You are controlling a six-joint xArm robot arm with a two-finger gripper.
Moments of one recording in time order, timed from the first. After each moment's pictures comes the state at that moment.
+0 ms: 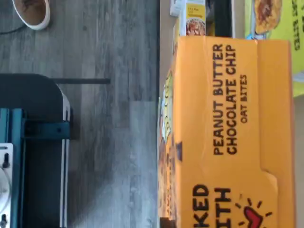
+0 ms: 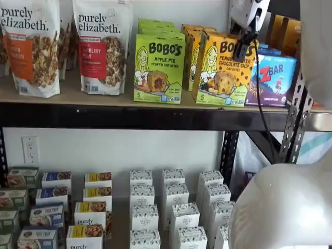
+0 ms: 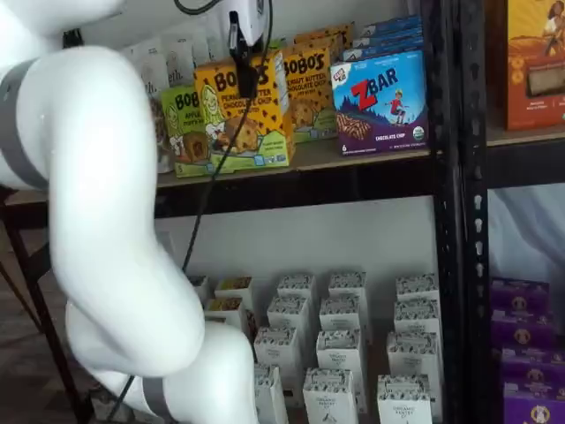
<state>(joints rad) -0.13 -0.46 -1.43 0.17 1.79 -1.64</state>
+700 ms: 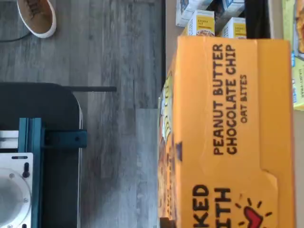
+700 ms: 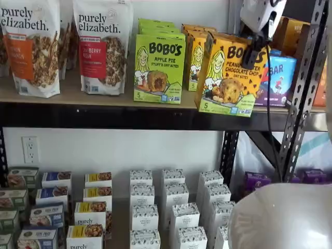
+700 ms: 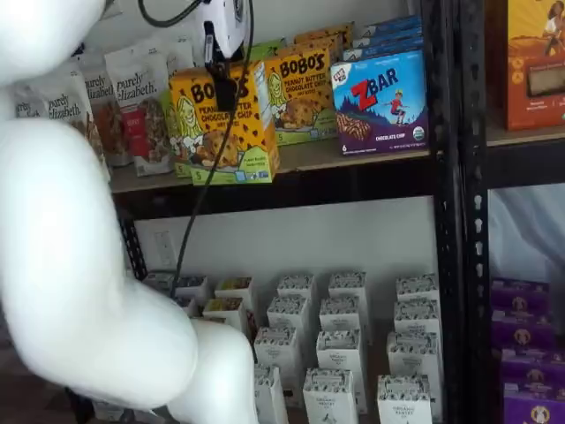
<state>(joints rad) -0.15 -0.70 -1.26 0.20 1.81 -1.64</state>
